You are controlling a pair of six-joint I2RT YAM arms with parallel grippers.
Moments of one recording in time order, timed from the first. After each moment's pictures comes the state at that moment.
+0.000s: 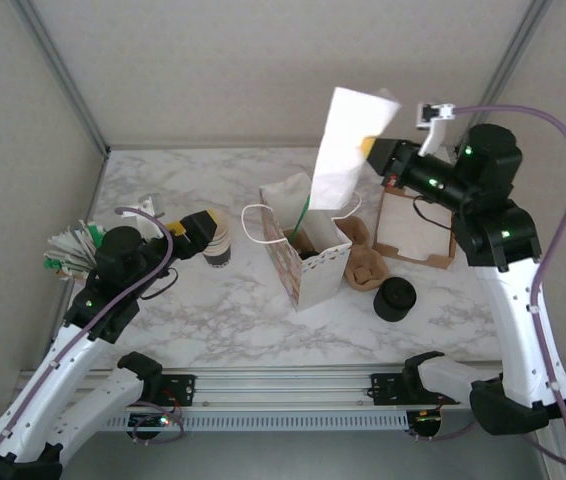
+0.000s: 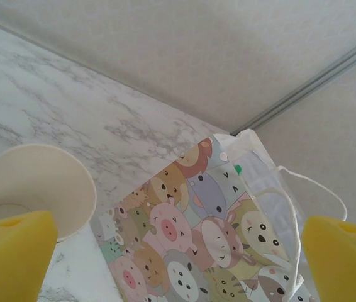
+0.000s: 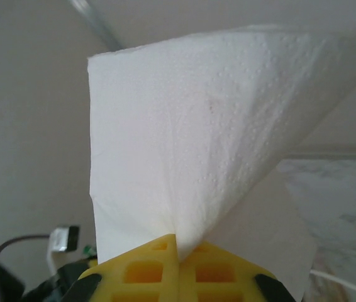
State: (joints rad) left arm -0.39 0.70 0.80 -0.31 0.07 -0.74; right arm 0.34 1.16 1.67 -0.63 -0.53 0.53
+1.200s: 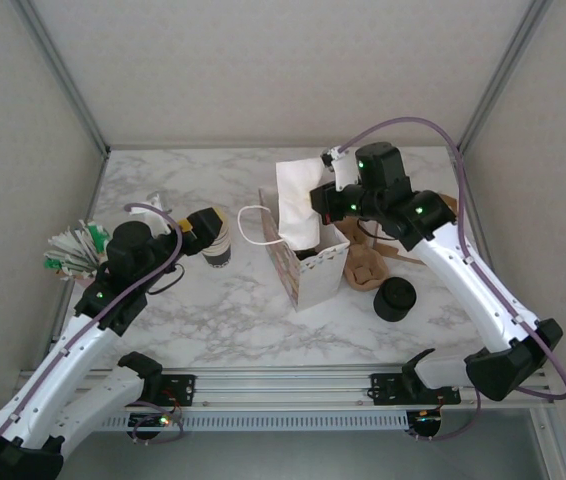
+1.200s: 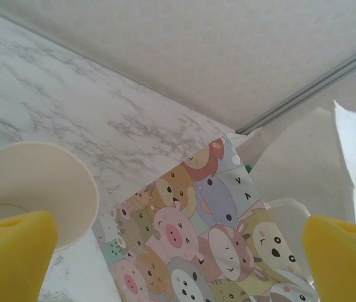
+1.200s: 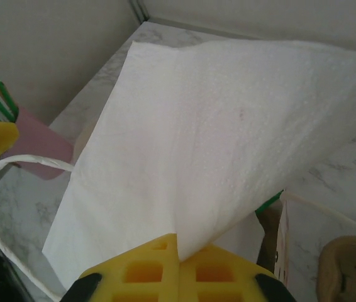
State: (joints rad) left arm -0.39 0.77 0.78 -0.24 0.07 -0.75; right arm 0.61 1.33 1.50 -0.75 -0.22 0.17
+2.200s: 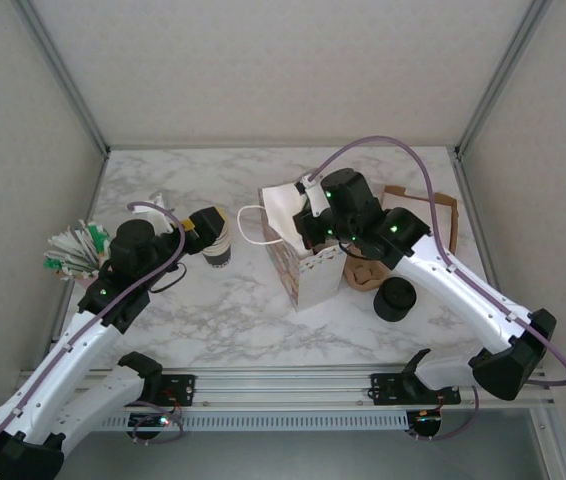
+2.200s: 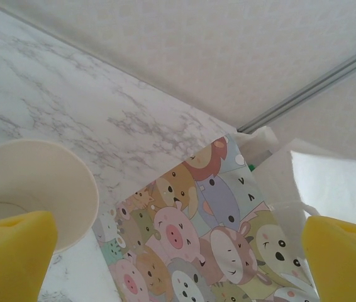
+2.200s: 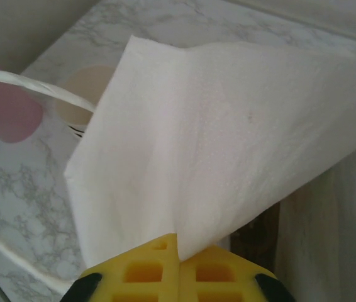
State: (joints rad) left arm -0.39 0.79 0.78 -0.22 0.07 -0.76; right arm 0.81 1.34 1.41 -0.74 0.00 0.18
